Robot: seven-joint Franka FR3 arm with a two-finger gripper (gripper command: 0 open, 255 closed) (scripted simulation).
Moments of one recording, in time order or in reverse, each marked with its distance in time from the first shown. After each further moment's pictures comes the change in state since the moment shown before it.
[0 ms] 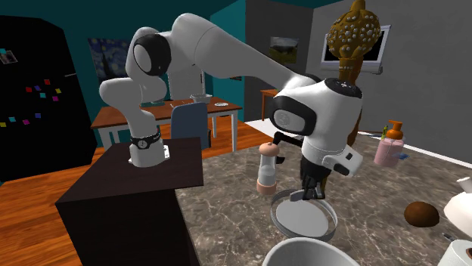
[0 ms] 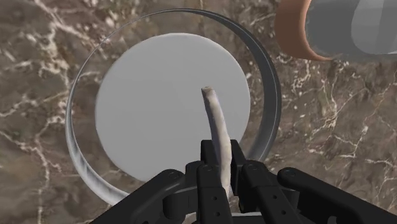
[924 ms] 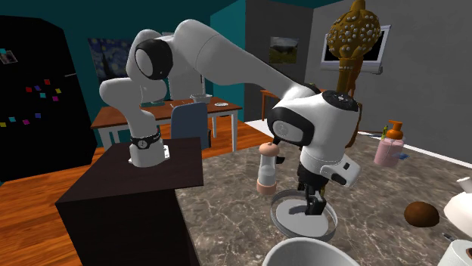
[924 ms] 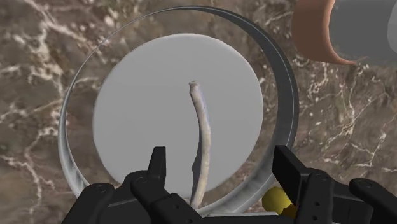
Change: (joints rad) arm 0.003 0.035 -0.004 -0.003 -0.003 0.038 -0.007
